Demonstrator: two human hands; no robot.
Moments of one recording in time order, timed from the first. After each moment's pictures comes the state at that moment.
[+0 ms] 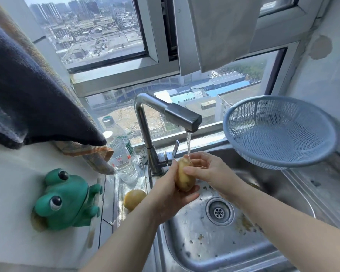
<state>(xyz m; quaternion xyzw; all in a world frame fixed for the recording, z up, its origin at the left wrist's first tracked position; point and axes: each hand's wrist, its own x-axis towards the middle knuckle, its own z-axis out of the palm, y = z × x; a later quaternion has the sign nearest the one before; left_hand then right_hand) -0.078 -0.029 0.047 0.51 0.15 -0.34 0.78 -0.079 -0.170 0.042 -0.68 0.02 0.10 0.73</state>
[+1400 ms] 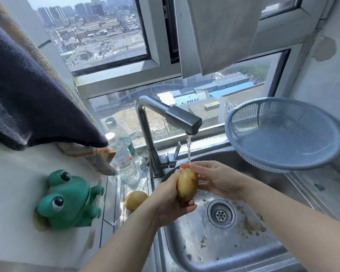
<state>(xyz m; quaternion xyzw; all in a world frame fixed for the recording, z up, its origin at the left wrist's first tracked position) -0.078 -0.026 0.038 0.57 0.17 -0.36 0.72 -0.064 -0.185 0.031 -0.58 0.00 0.28 0.76</state>
